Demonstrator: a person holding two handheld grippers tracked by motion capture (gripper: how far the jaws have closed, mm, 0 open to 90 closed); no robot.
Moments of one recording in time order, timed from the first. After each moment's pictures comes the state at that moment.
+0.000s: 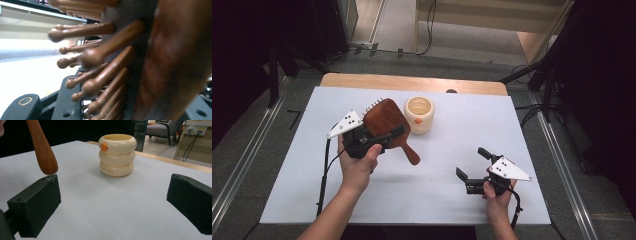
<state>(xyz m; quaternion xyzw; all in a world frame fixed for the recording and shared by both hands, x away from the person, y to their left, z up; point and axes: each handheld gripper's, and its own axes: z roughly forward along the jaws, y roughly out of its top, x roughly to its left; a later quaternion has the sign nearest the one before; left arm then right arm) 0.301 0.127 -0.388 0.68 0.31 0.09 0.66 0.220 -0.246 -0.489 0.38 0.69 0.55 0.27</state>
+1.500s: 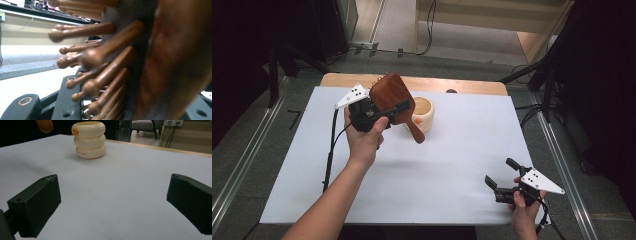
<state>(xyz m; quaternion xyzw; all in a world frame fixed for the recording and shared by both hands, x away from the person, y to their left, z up) 0.350 0.110 -0.360 0.67 0.31 0.09 0.67 0.193 -0.321 -0.512 0.42 0.68 0.54 0.27</state>
